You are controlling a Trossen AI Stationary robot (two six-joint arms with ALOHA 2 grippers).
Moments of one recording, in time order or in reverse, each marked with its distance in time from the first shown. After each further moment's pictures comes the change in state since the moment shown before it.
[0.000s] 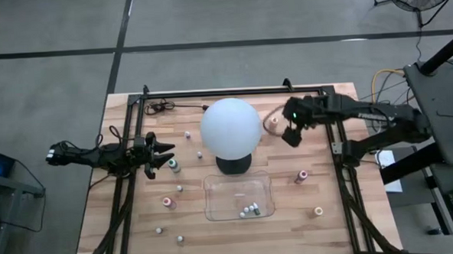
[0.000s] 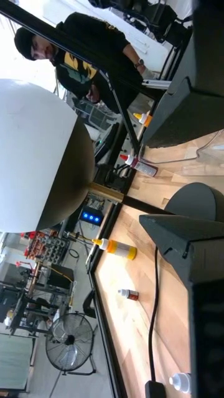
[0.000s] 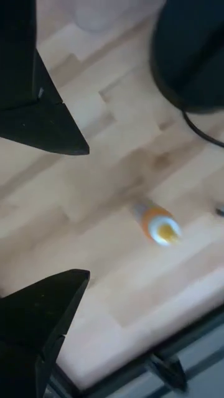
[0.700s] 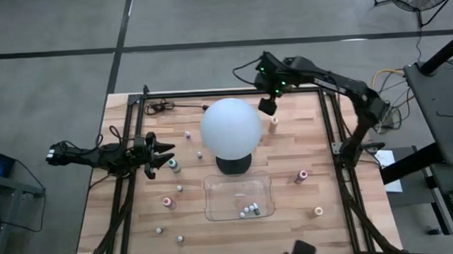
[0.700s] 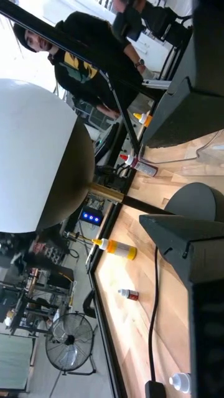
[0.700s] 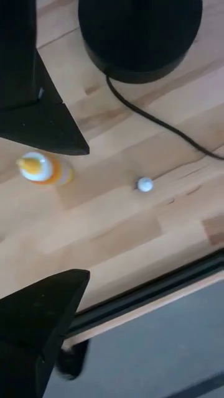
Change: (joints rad) left arm 0.000 0.000 0.000 0.000 0.000 0.000; right arm -0.370 0.513 0.480 0.020 -0.281 -0.476
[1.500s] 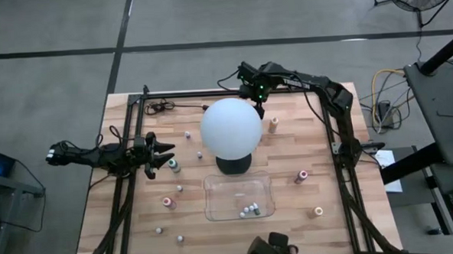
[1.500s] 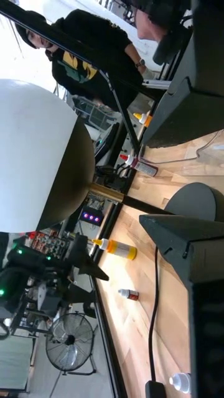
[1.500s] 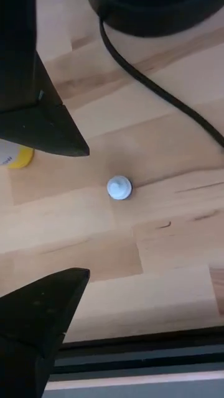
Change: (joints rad) left arm 0.000 0.000 0.000 0.000 0.000 0.000; right arm -0.010 0.352 0.140 0.019 -0.055 -0.180
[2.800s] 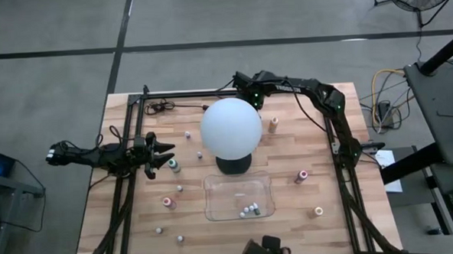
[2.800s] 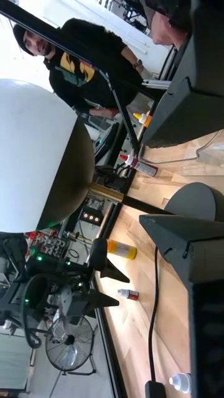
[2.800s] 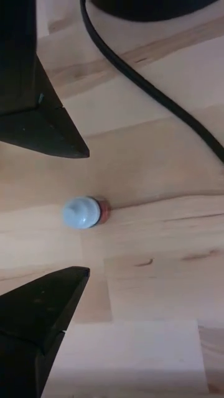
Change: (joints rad) left arm 0.000 0.000 0.000 0.000 0.000 0.000; right arm 0.031 0.085 -0.033 0.082 -0.026 -0.033
